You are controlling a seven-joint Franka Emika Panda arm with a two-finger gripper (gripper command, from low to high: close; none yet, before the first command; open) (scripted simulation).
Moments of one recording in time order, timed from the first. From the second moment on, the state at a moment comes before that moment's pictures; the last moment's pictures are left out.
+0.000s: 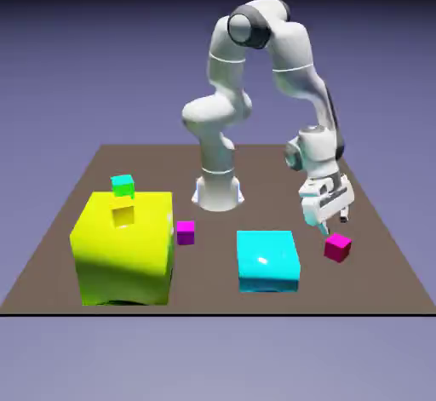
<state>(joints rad) 0.70 0.28 0.28 -2.71 0.58 3.40 0.36</state>
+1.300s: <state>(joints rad) -0.02 -0.51 -0.34 -2.70 -0.02 2.58 0.35</state>
